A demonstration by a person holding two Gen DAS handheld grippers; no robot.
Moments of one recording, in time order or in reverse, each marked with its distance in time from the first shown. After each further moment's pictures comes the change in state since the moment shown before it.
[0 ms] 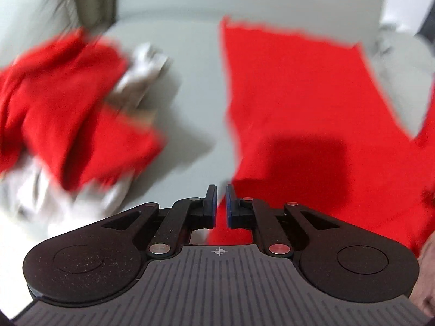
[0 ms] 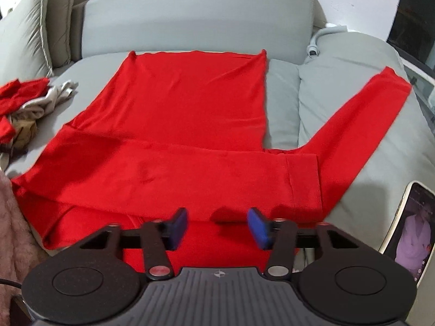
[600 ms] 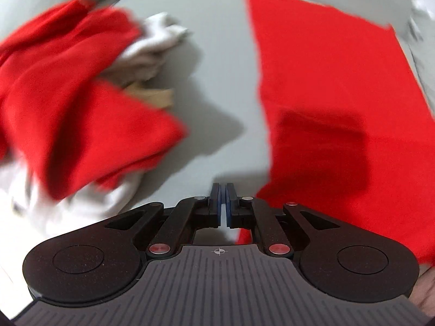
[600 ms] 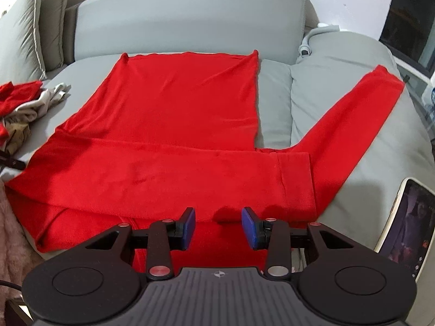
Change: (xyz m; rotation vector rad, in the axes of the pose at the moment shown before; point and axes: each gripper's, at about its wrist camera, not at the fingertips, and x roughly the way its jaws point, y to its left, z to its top) left arm 0.032 0.041 -0.007 -0.147 0.210 0.096; right arm 0.003 -0.010 -0.002 0.059 -0.003 -0.001
